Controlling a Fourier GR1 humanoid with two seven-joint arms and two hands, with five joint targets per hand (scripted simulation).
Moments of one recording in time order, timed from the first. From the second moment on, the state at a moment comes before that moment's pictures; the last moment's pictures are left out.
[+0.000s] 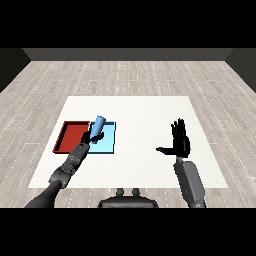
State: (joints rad) left arm -0.81 0.22 -0.15 -0.12 0.05 0.40 -0.12; right arm -0.13 -0.18 0.04 -1.57 -0.43 -0.08 -0.29
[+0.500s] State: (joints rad) left arm -0.83 0.20 -0.16 -0.06 0.01 0.35 -0.07; right arm -0.13 -0.17 0.03 -1.54 -0.43 -0.05 -0.31
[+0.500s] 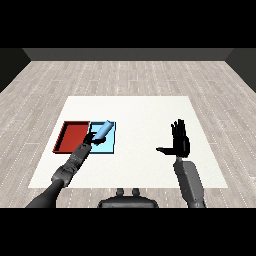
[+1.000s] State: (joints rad) left arm -0.79 0.17 -0.08 -0.13 0.07 0.57 -0.20; right arm -0.12 -0.17 0.02 -1.57 -0.46 -0.01 -0.31
